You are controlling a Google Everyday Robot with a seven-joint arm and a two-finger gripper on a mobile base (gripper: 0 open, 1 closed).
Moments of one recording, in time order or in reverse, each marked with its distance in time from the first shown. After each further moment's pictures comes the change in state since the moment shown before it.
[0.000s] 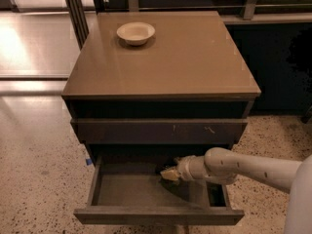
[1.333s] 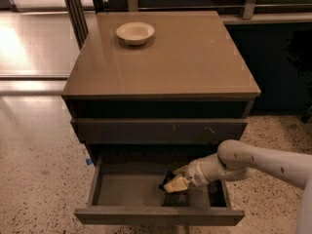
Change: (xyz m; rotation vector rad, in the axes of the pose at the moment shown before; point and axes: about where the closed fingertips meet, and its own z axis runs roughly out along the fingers) arm 0.005 0.066 -0.066 -0.299 0.099 0.083
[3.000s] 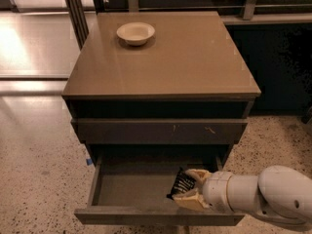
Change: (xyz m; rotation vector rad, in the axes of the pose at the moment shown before) arm -0.038 0.144 -0.130 0.293 -0.144 -0.257
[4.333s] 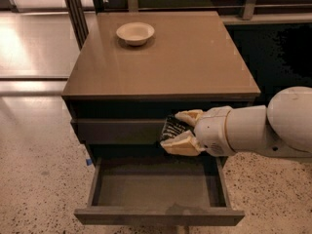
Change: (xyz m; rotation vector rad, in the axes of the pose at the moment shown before) arm -0.175 -0.018 -0.067 0.047 -0.045 -0.187
